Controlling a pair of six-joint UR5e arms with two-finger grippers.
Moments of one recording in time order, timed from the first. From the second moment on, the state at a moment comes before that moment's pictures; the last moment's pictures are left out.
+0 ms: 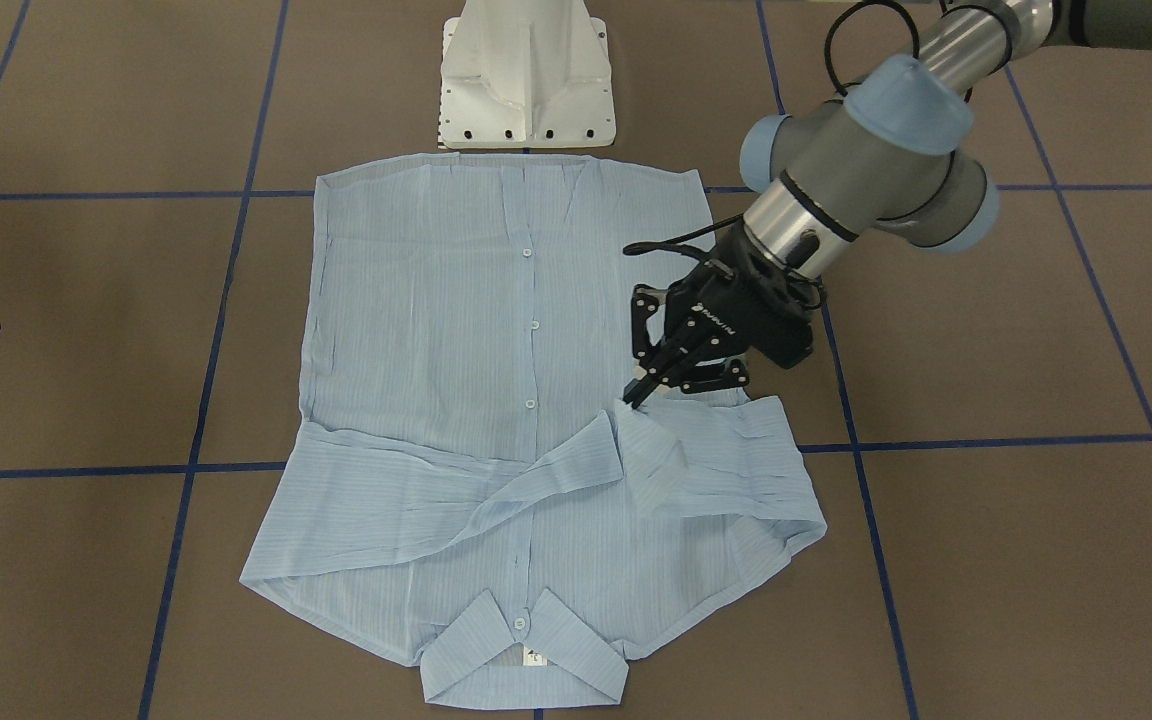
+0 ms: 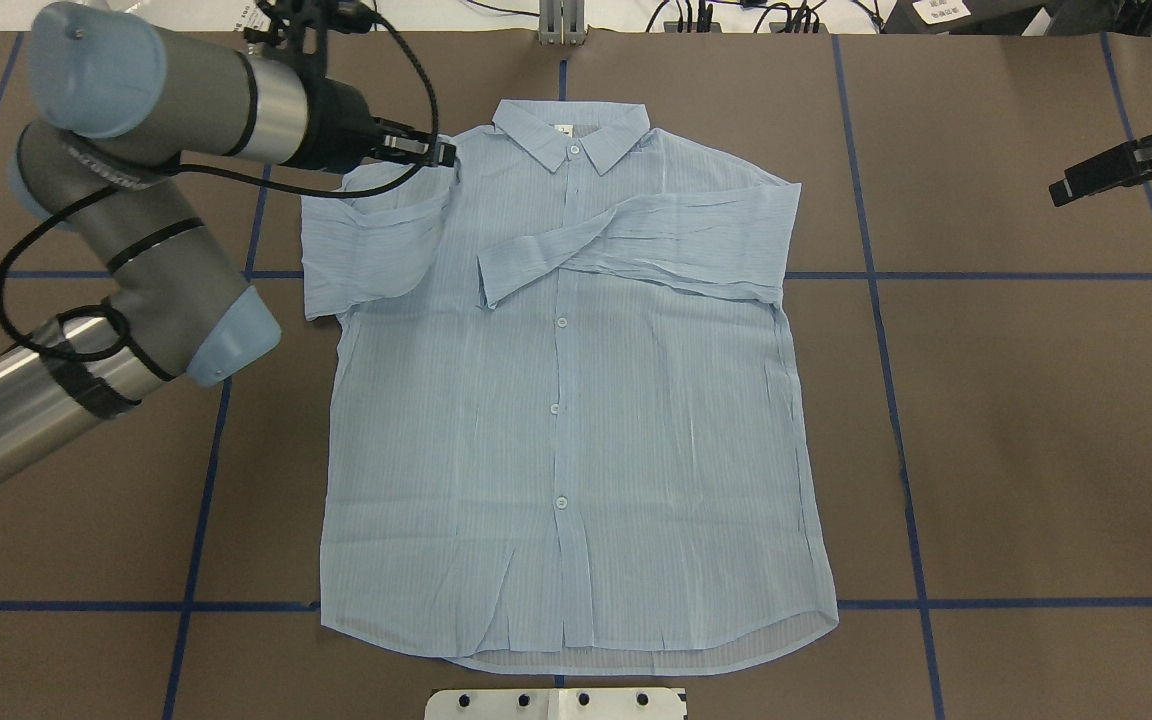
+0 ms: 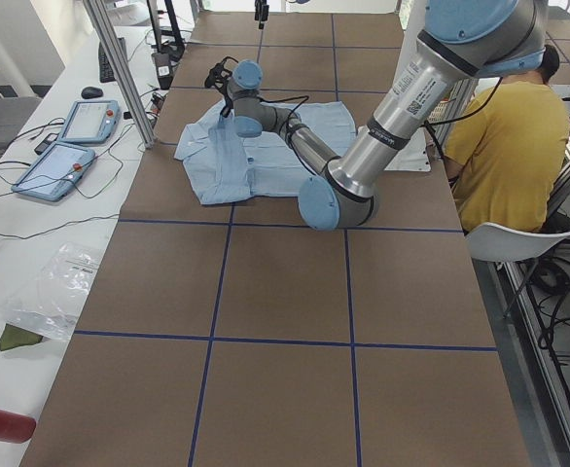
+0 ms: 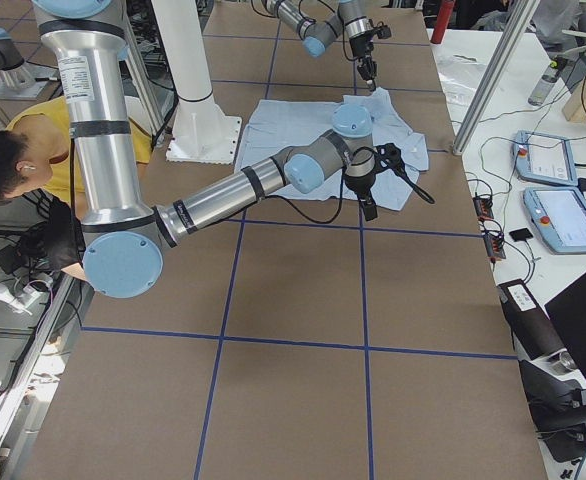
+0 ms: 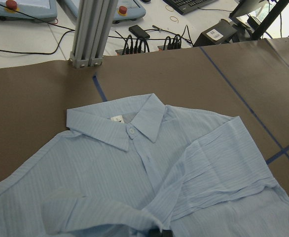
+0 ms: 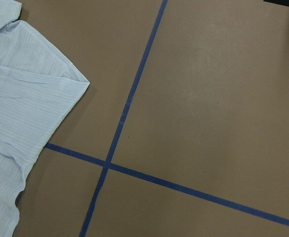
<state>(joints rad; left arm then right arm) -0.76 -2.36 -1.40 -2.41 -1.93 -0.94 1.22 -1.44 1.90 -1.37 2.24 0.41</state>
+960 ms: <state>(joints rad) -0.46 -2.51 -1.22 -2.44 -1.54 -0.95 1.22 -1.44 1.90 -1.37 2.24 0.41</state>
